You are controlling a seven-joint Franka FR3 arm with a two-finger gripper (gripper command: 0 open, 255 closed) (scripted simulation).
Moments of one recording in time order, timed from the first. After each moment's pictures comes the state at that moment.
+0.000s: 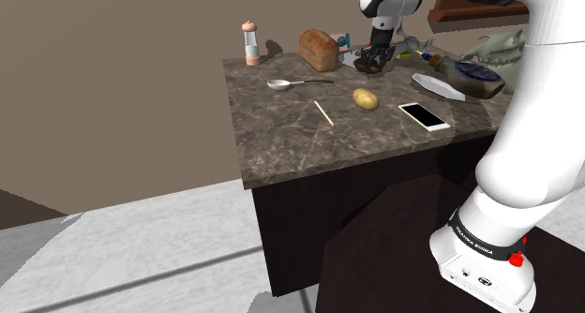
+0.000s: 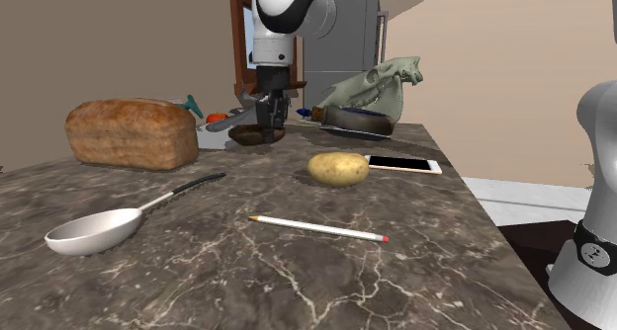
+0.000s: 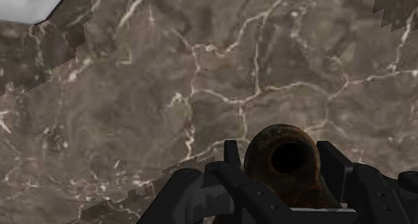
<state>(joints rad) -0.28 0.34 -0.32 -1.71 0.12 2.06 -0.22</state>
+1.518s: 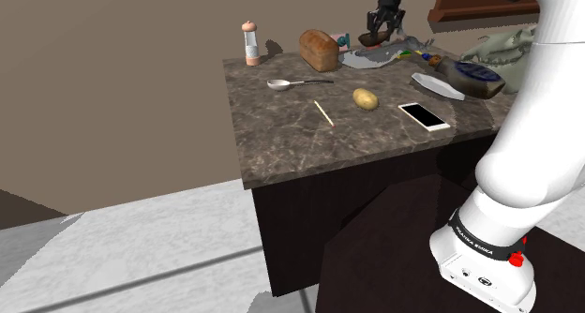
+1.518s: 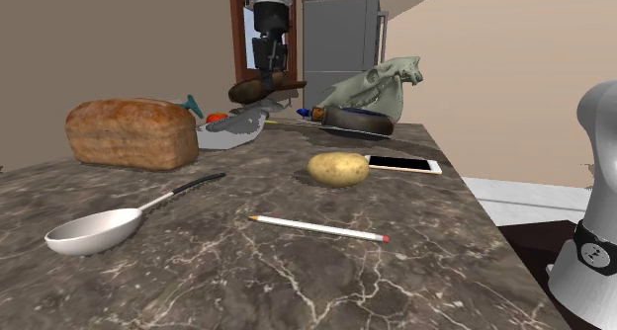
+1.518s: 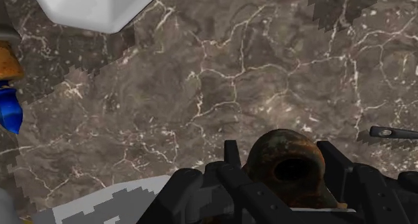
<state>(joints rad) -0.28 0.29 -0.33 -1.46 0.10 1.77 -0.21</state>
